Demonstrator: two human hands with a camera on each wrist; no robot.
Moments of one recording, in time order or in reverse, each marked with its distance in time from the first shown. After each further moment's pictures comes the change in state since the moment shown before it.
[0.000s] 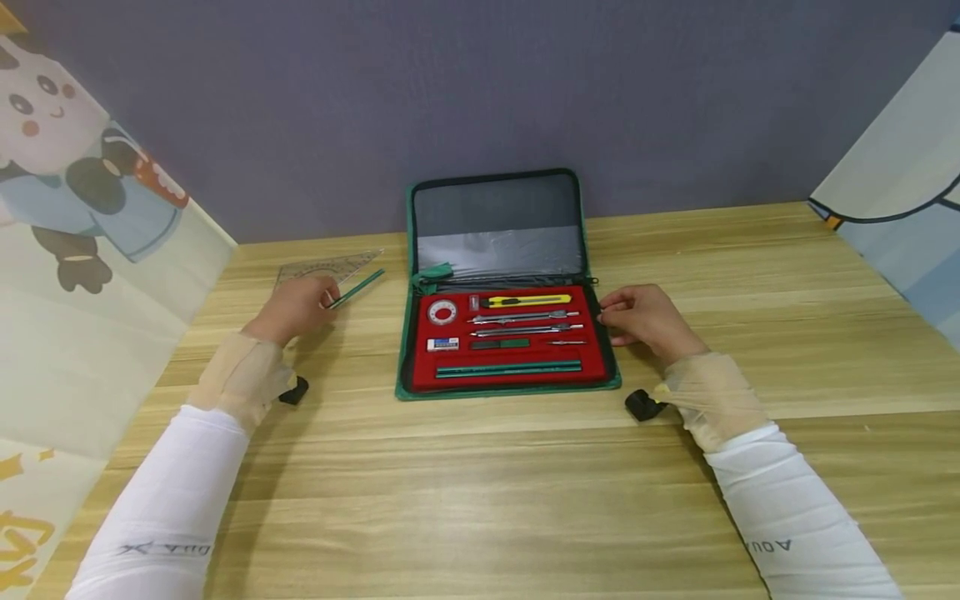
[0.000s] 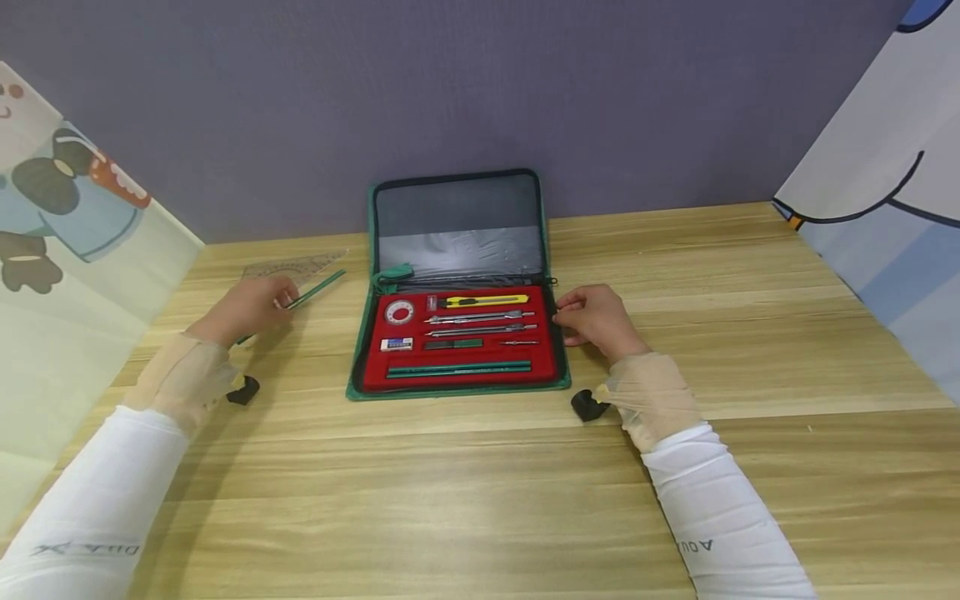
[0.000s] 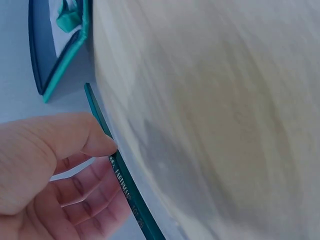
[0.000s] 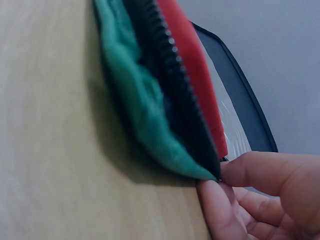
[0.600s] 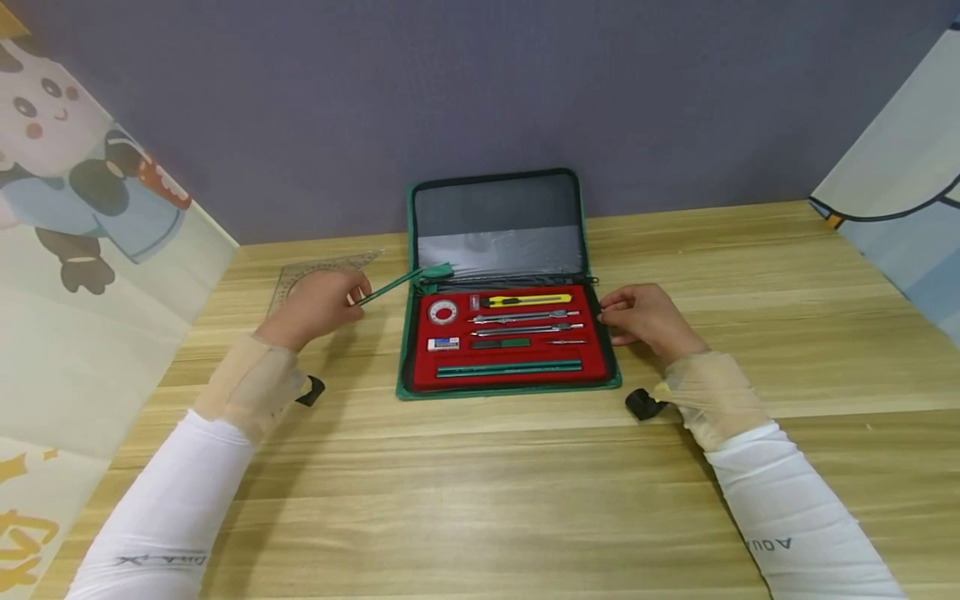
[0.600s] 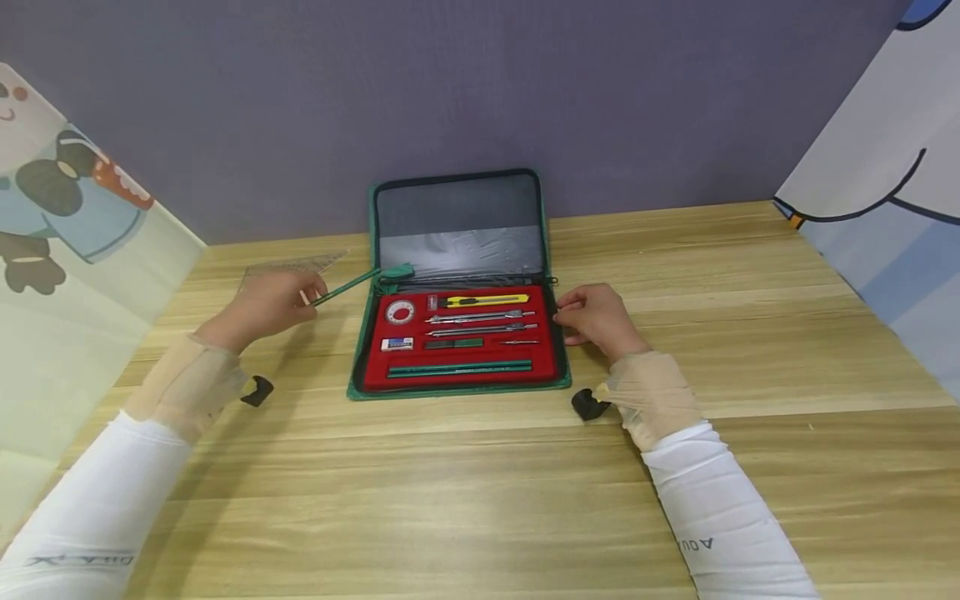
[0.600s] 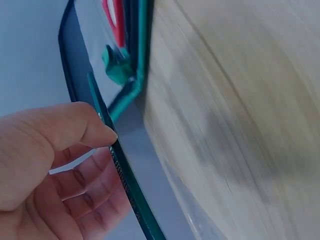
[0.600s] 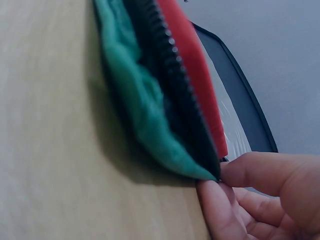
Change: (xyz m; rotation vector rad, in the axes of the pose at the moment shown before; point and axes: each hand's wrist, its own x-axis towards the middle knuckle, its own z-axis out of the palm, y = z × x) left_hand -0.005 0.047 -0.010 0.056 0.051 0.175; right_hand 0.000 0.001 0.001 0.000 0.001 -0.013
